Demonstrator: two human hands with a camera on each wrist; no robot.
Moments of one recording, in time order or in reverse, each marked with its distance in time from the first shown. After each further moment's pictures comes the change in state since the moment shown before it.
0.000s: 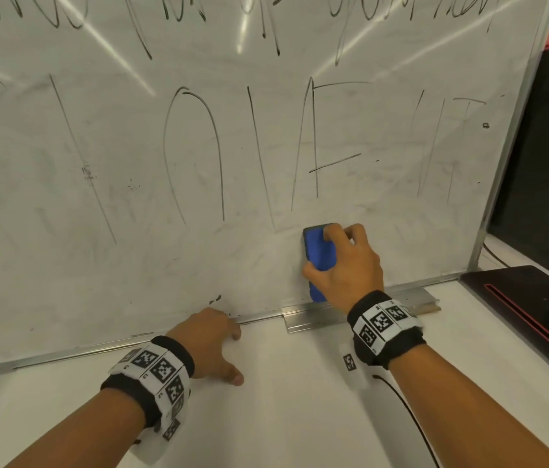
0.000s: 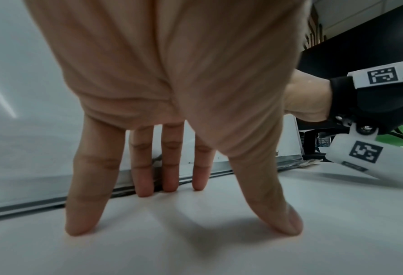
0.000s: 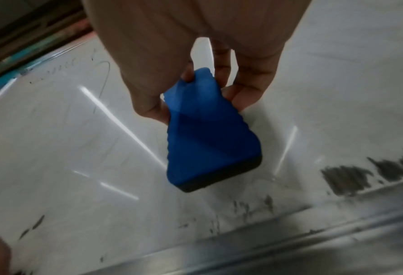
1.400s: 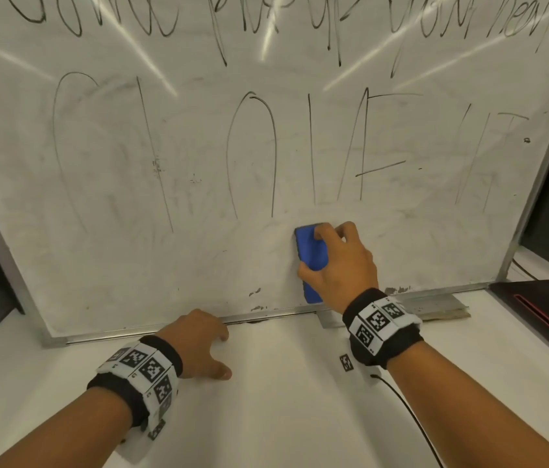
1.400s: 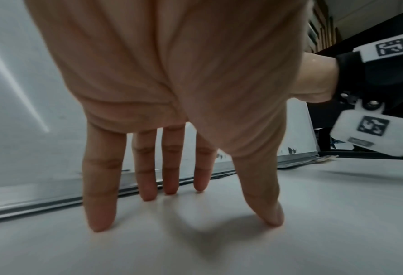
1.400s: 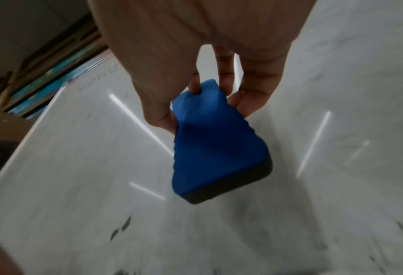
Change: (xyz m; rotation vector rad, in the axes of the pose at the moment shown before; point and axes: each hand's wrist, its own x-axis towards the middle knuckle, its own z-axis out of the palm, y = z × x) left_hand -0.049 -0.067 0.008 -0.042 0.020 -0.112; right_hand -0.007 -0.071 0.020 -0.041 -0.114 -0.063
